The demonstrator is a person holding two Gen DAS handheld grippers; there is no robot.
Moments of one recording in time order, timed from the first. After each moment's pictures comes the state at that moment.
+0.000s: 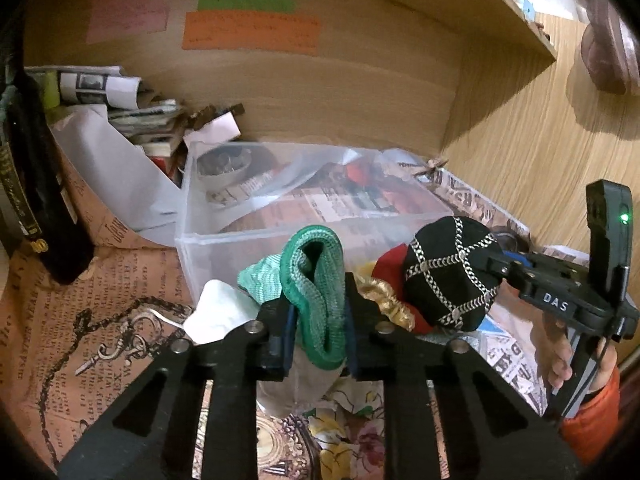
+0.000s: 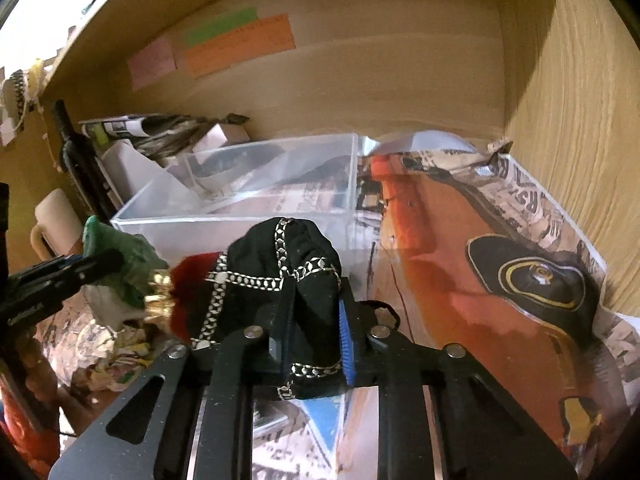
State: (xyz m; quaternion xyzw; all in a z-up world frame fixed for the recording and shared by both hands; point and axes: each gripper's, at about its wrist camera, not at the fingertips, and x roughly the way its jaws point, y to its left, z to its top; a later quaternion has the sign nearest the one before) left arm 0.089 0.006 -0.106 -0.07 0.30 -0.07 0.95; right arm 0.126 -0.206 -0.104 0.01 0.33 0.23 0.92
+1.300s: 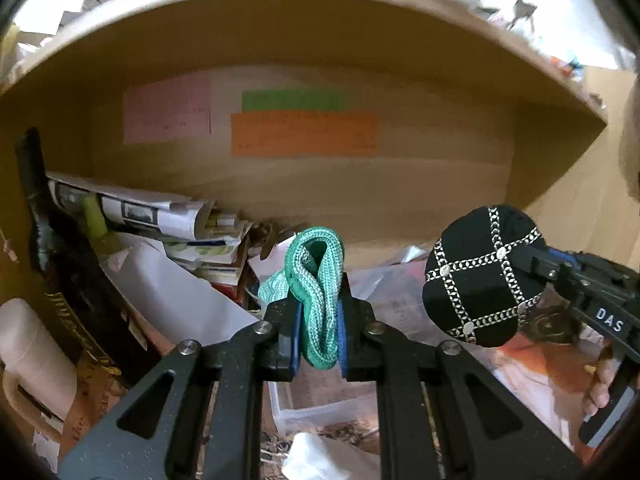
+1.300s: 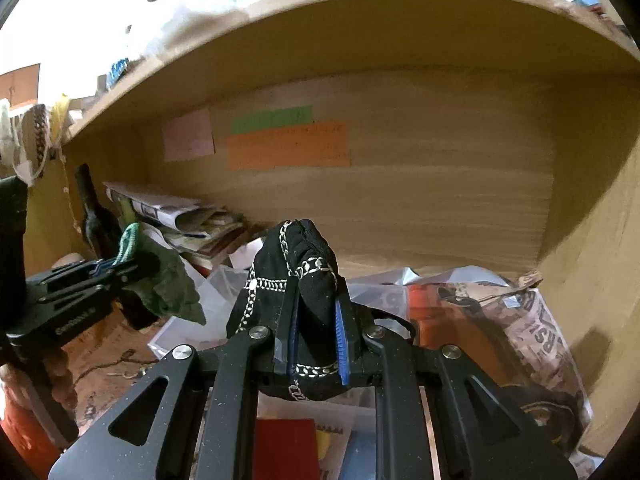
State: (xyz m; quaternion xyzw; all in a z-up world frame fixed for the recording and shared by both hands) left arm 0.149 0.041 -0.036 -0.02 0.23 0.04 0.97; right arm 0.162 -0.153 -0.022 -0.01 0.21 0.26 0.94
